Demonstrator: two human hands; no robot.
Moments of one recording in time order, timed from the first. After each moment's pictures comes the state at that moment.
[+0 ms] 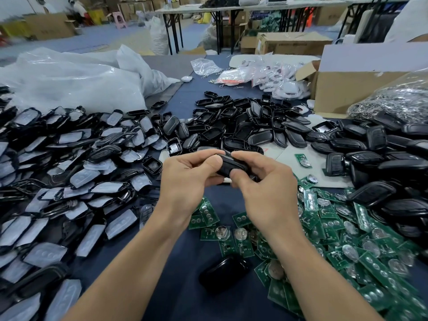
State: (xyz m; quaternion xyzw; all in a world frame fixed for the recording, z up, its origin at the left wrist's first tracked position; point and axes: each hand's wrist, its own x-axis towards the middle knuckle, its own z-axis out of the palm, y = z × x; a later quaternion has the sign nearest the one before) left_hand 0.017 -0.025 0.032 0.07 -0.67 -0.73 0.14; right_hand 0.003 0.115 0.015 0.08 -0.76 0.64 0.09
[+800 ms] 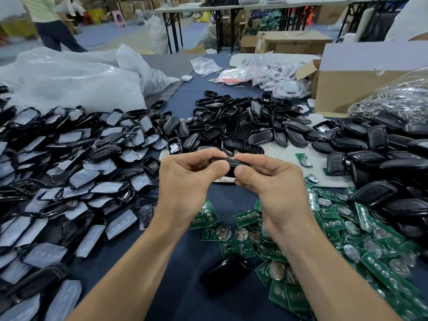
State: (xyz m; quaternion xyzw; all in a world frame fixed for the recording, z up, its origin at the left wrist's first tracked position) left_hand 0.020 -0.027 0.027 -0.01 -0.68 -0.70 0.21; right_hand -0.003 0.122 0.018 0.06 -0.58 0.81 -0.02
